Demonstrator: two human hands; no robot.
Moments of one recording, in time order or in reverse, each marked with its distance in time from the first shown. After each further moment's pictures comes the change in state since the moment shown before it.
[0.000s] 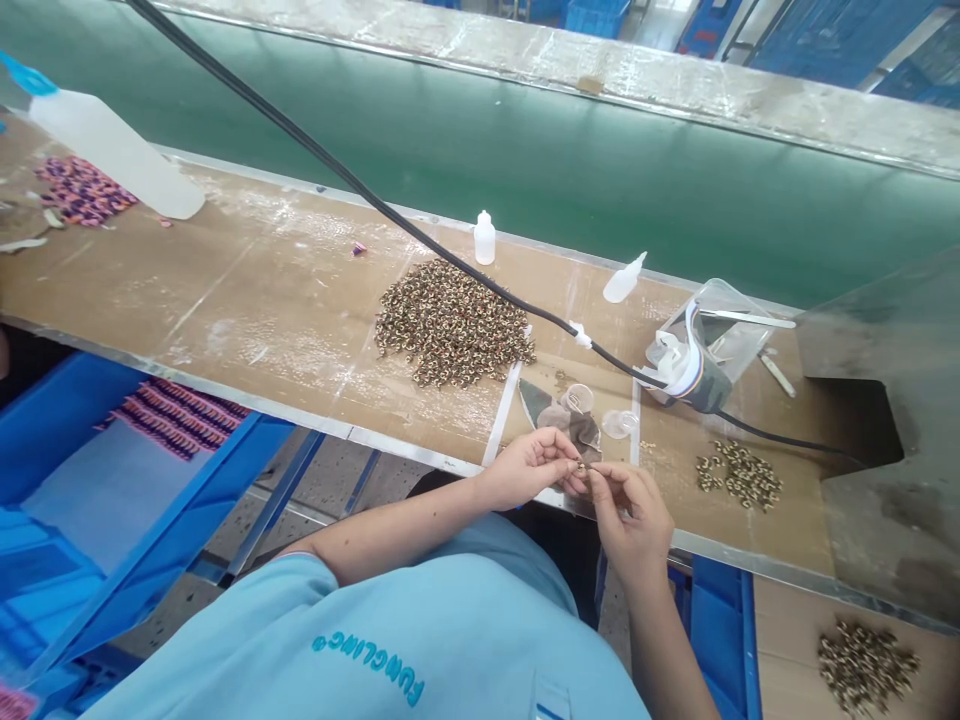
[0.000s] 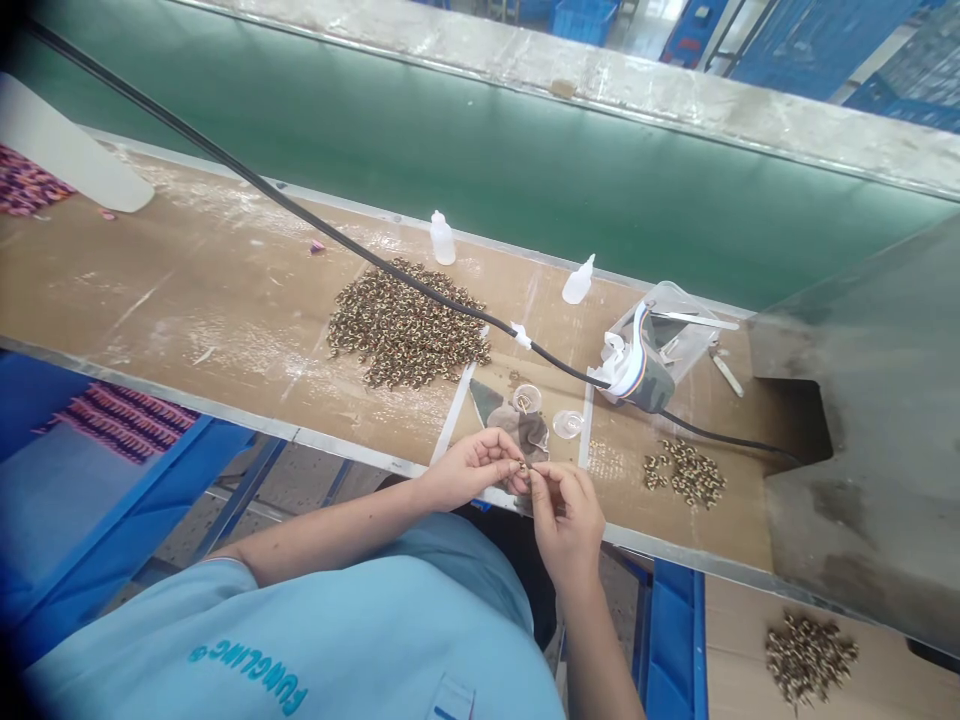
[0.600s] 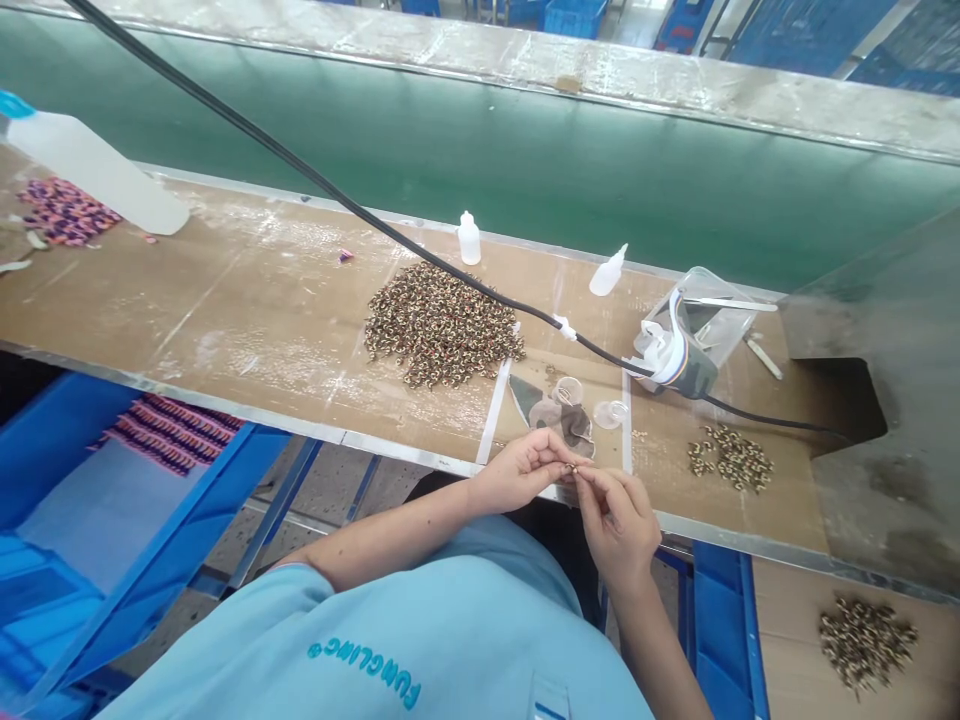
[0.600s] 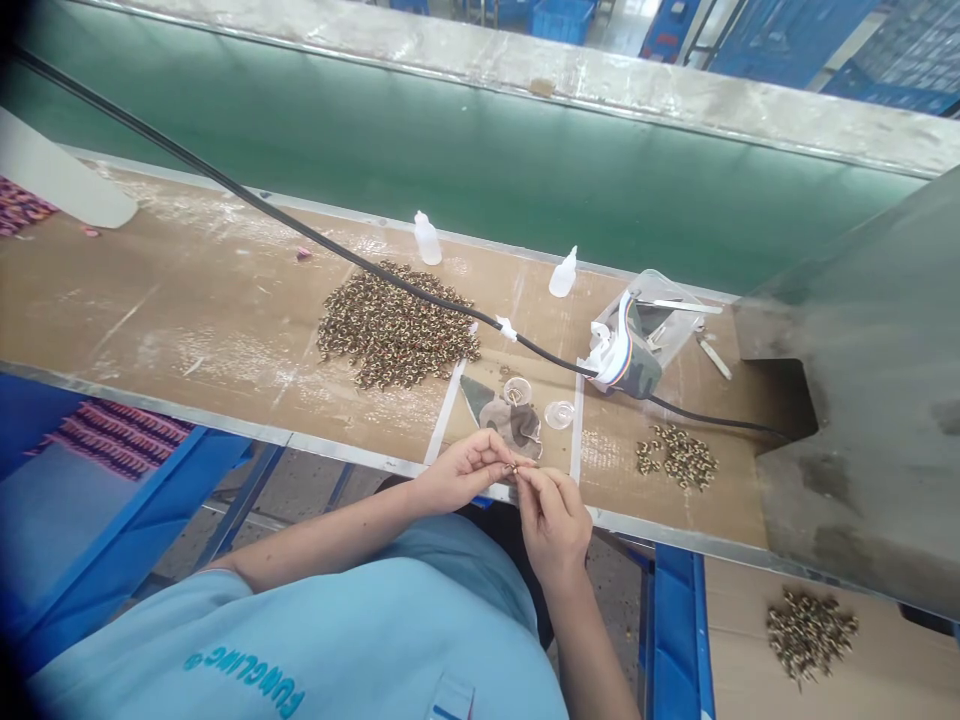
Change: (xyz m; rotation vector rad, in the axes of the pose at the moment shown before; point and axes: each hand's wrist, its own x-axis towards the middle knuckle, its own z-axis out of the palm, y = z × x) left_hand -0.008 -0.005 -0.001 0.162 -0.103 0.130; right_hand -0.016 0.000 0.007 -0.124 0.131 -0.194
